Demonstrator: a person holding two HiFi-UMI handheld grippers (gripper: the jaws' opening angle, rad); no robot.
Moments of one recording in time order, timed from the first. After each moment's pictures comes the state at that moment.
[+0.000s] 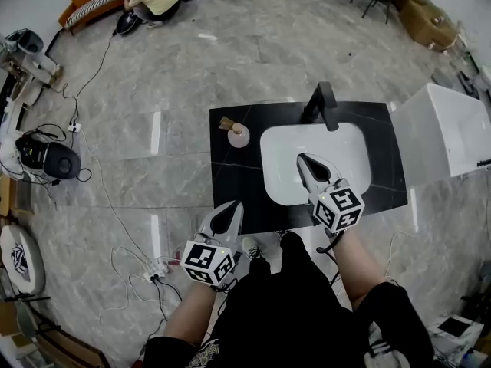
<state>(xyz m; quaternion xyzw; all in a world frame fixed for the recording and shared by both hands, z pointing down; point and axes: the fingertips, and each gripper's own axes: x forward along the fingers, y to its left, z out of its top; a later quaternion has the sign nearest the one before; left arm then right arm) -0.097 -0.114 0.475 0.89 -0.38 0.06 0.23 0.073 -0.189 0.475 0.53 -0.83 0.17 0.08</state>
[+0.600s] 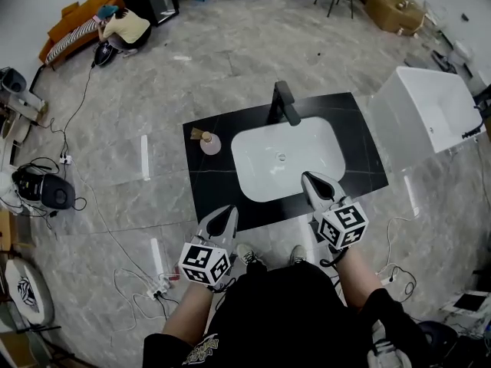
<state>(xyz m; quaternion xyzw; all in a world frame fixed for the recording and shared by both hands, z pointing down) -0.043 -0.073 0.459 0.92 -0.33 0.08 0.21 0.149 -0.083 0.441 0.59 -0.79 0.17 0.06</state>
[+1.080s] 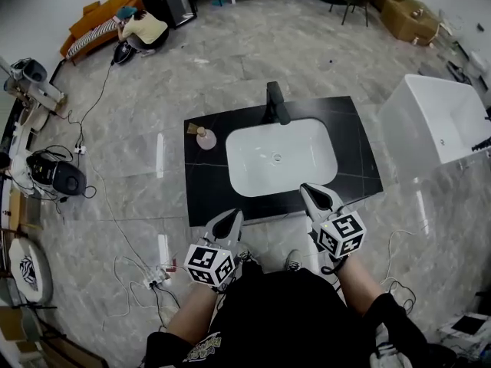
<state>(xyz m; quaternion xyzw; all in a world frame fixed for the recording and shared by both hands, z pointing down) 0.019 -0.008 0.449 0.90 -0.36 0.09 0.21 0.190 -0.019 0.442 0.54 -0.82 0.18 0.06</state>
